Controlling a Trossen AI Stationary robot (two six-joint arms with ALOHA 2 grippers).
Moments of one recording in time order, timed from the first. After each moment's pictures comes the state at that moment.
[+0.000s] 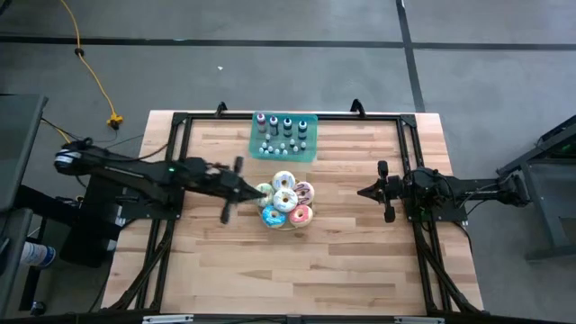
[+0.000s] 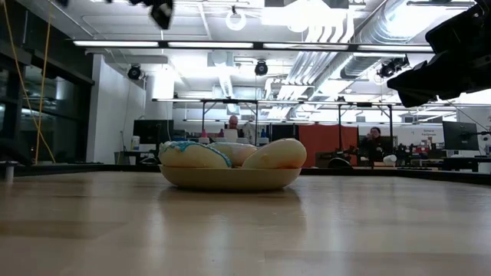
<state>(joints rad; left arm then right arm) -0.14 1.02 0.68 0.26 0.02 -0.03 -0.02 0.16 0.01 0.04 -0.06 -0.03</state>
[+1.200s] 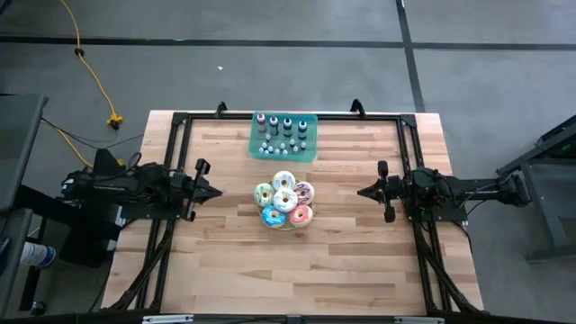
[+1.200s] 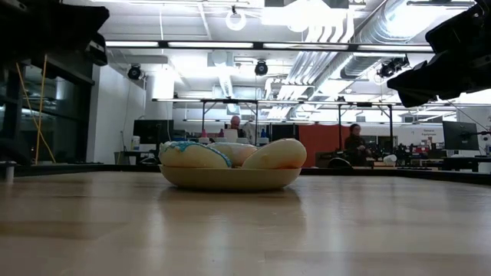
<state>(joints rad) -0.05 0.08 0.02 0.30 0.15 0.02 -0.02 0.16 0.01 0.04 -0.06 -0.03</state>
